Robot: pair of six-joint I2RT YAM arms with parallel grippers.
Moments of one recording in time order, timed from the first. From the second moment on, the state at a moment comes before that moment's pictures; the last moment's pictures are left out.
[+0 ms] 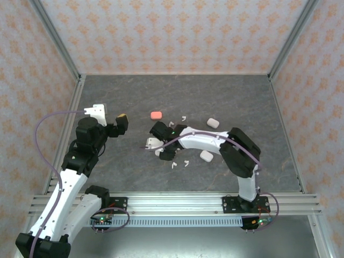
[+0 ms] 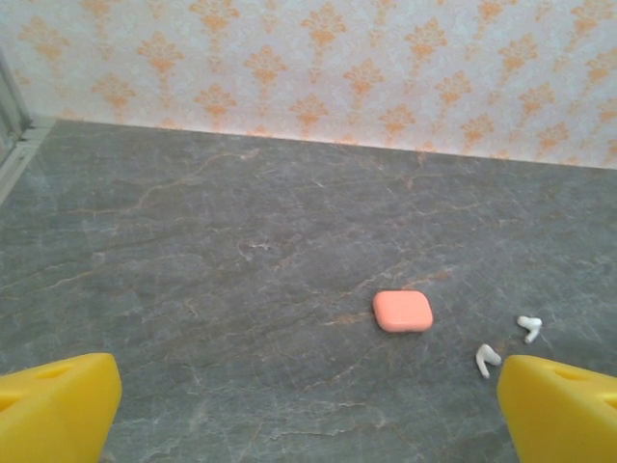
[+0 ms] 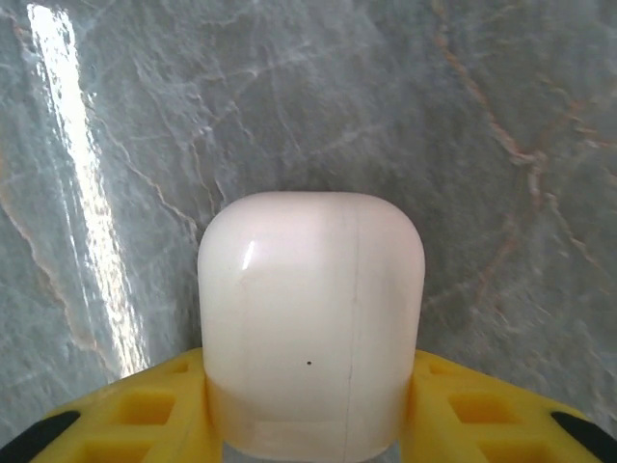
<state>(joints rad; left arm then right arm) -0.16 0.72 0.72 -0.37 -0.08 -0.21 0.97 1.88 1.33 -0.66 0.00 -0.51</state>
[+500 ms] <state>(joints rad) -0.16 0.91 0.85 -0.29 0.56 -0.24 0.88 1.33 1.18 -0.49 0.04 -0.57</state>
